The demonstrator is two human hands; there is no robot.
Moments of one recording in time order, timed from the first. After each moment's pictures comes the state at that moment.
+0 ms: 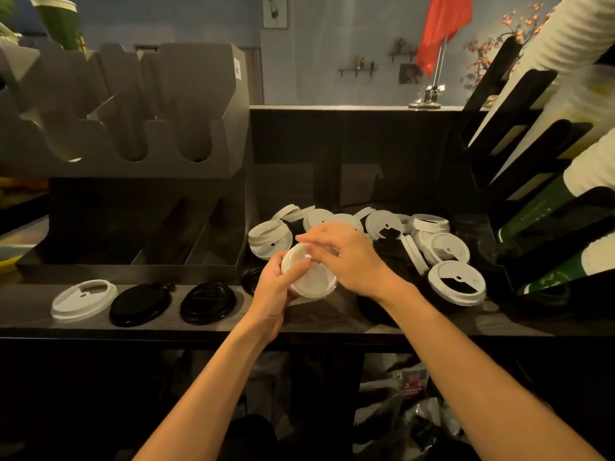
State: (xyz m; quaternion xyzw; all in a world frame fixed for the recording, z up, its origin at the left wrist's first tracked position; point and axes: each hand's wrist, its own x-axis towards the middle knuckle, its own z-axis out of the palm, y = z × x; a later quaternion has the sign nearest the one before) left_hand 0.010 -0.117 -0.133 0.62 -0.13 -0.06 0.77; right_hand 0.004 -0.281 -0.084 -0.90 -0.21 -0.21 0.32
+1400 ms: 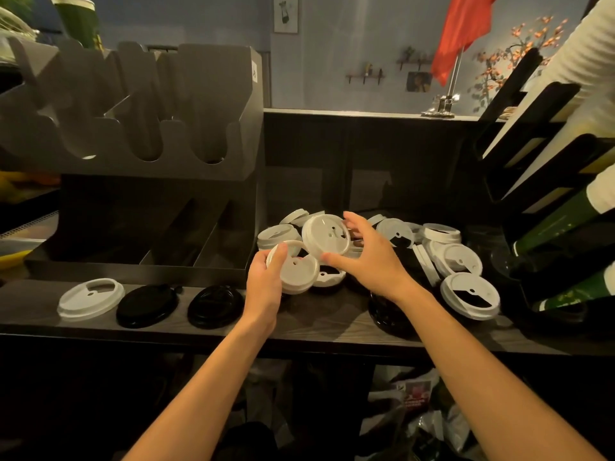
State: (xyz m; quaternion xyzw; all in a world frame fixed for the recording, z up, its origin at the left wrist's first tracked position) left_hand 0.034 -0.109 -0.129 0.63 -0.02 0.08 0.77; right_hand 0.018 -0.293 -0.087 -0.89 -0.06 -0.20 0.41
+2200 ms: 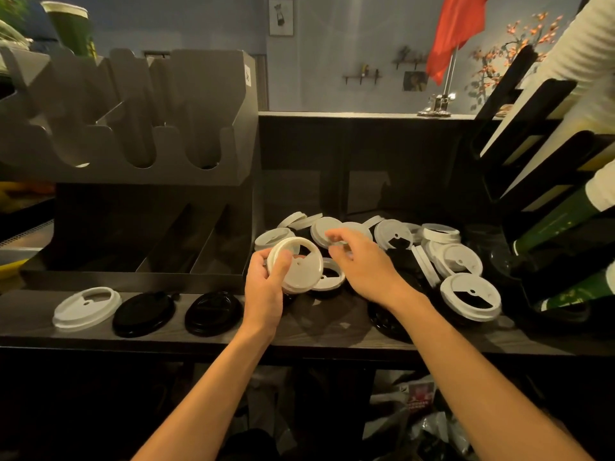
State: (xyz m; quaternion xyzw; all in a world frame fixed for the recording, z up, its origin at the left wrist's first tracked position) left_hand 0.027 -0.110 -0.130 0.64 -0.09 0.12 0.75; right_hand 0.016 -0.287 -0.086 -0.91 -0.07 -0.18 0.36
